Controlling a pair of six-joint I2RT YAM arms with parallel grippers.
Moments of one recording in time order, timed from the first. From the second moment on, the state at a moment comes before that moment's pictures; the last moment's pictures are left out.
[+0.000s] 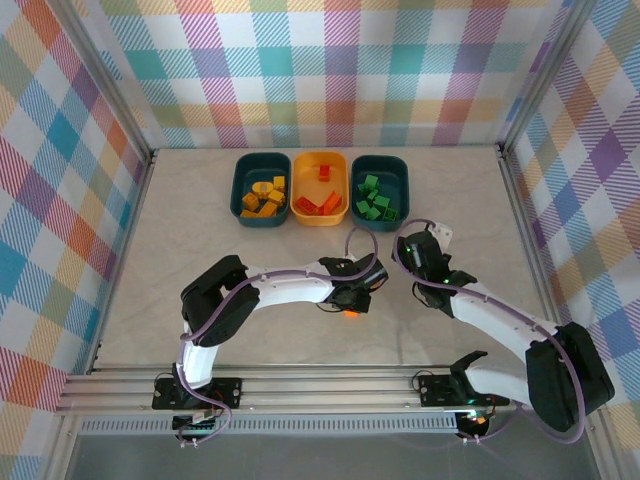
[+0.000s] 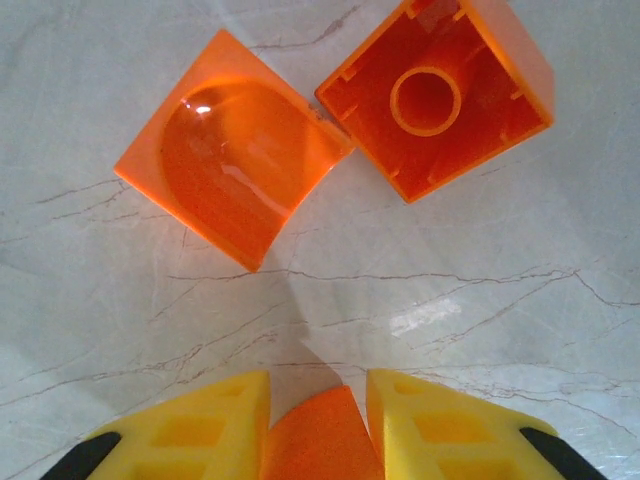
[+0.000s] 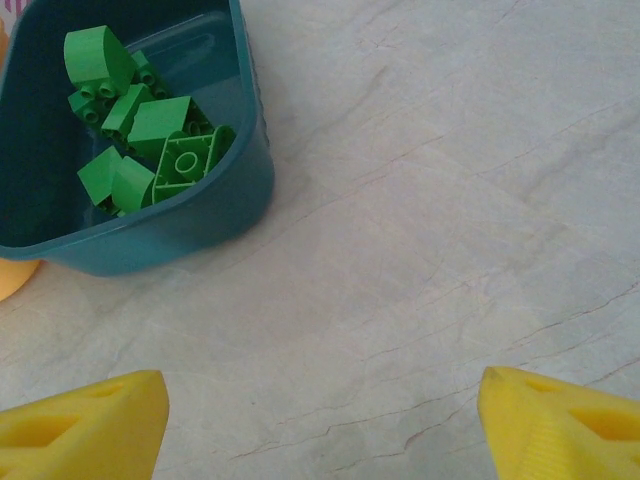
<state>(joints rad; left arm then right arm) -1.07 1.97 1.33 -0.58 -0.12 -0.79 0.51 1.16 0.55 -0.11 0.47 0.68</state>
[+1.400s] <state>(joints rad) -0.57 2.12 1.99 -0.86 -0.02 -0.50 0.51 1.16 0.55 -0.10 0.45 0.67</state>
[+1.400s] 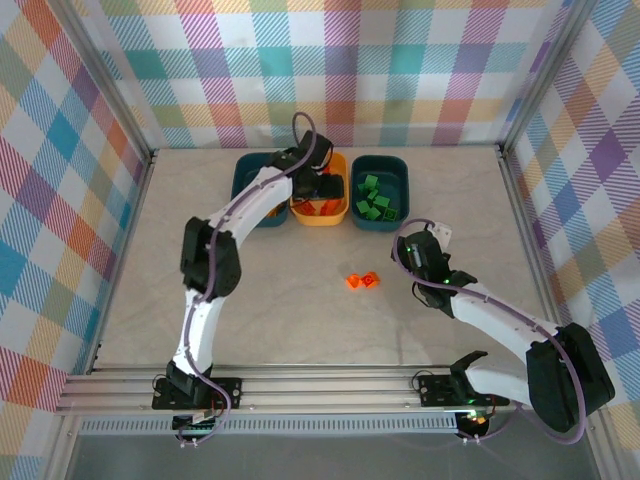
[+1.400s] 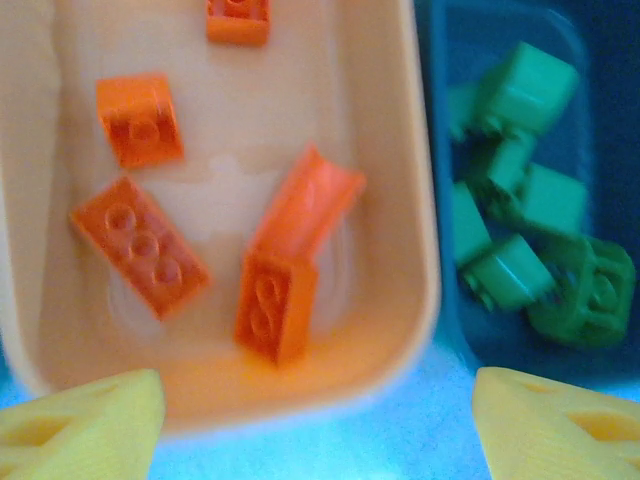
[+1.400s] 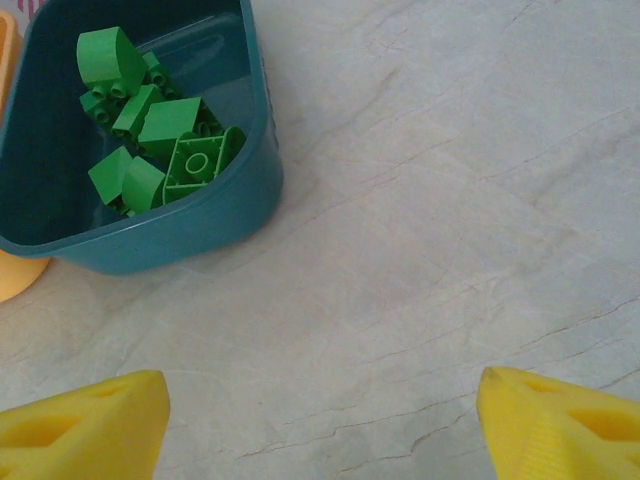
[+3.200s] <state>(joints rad) -0.88 2.13 1.65 -0.78 0.14 -1.51 0.51 1.15 0.55 -0.10 0.44 0.67</state>
